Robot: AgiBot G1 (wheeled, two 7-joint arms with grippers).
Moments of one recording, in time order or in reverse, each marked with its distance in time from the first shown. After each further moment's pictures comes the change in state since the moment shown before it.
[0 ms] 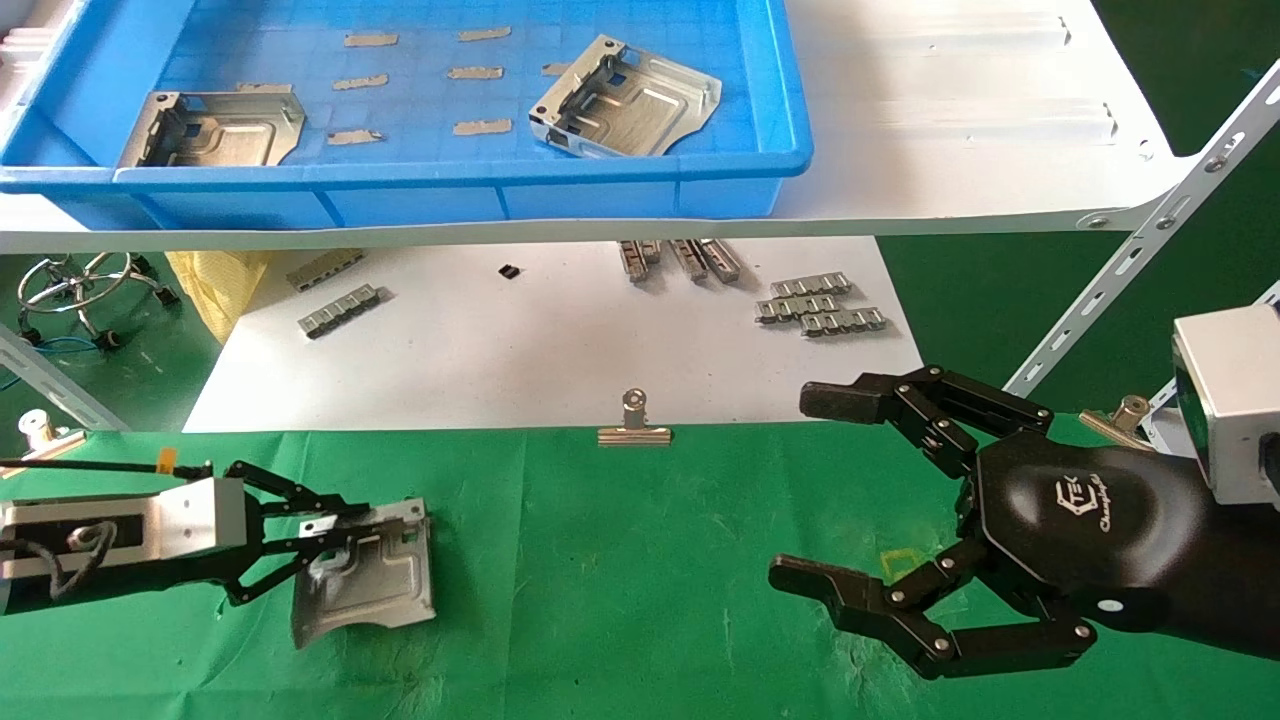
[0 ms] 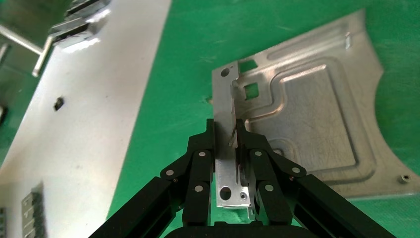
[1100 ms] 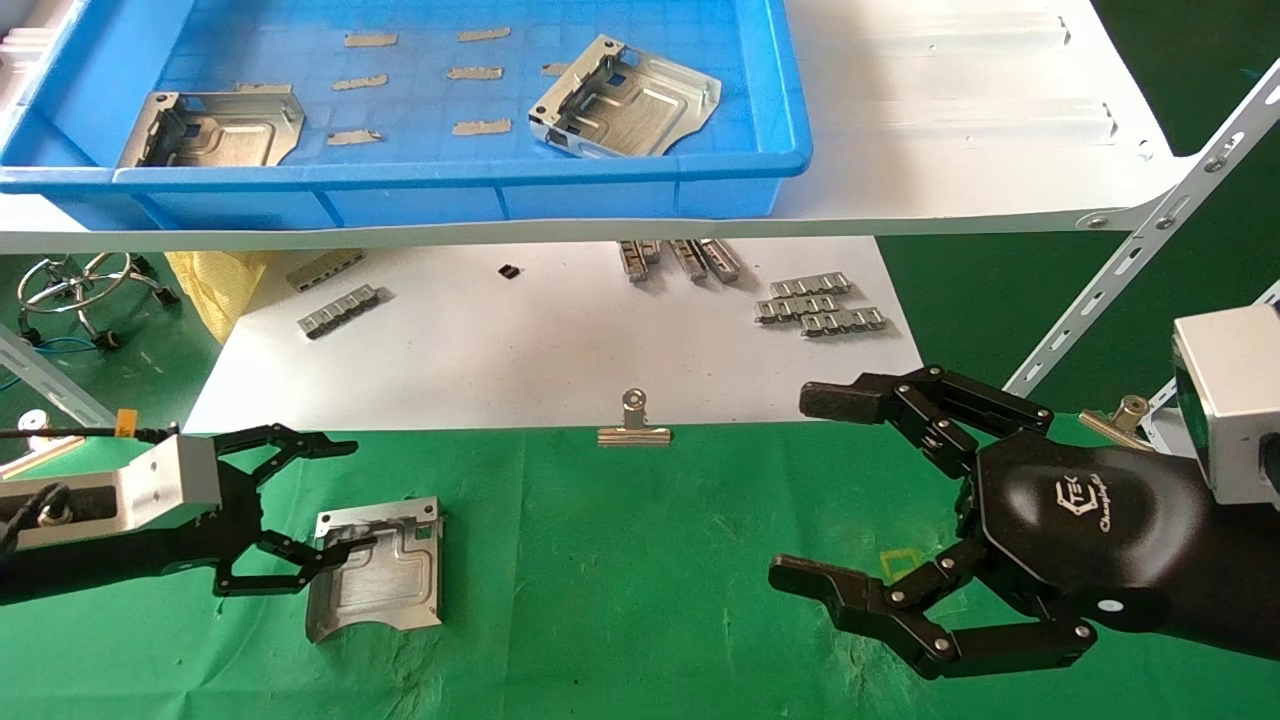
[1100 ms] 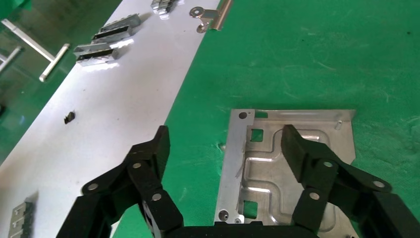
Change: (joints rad) left arm -0.032 0.024 -0.024 0.162 -0.048 0.115 -0.037; right arm 0.000 0.000 0.000 0.000 0.000 0.000 0.000
